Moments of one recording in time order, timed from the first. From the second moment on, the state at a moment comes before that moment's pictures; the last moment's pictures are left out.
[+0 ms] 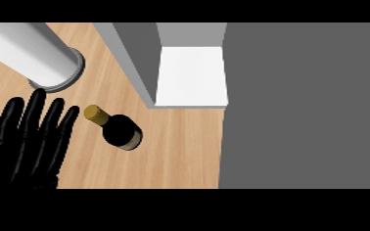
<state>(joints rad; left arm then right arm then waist) 0.07 0.09 -0.39 -2.44 -0.03 0.37 0.46 -0.01 -0.18 0.03 -2.42 -0.23 0.09 0.50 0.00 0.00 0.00</state>
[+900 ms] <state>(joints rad) 0.15 0.11 -0.09 -2.21 0.27 0.16 0.30 -0.04 -0.17 0.02 -2.43 -0.22 0.09 0.55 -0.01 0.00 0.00</state>
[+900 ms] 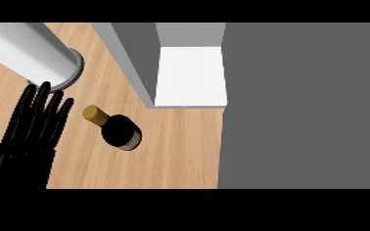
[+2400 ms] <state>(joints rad) 0.11 0.10 0.06 -1.63 0.28 -0.07 -0.11 -0.07 -0.15 0.01 -2.44 -0.21 0.10 0.60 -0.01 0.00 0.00</state>
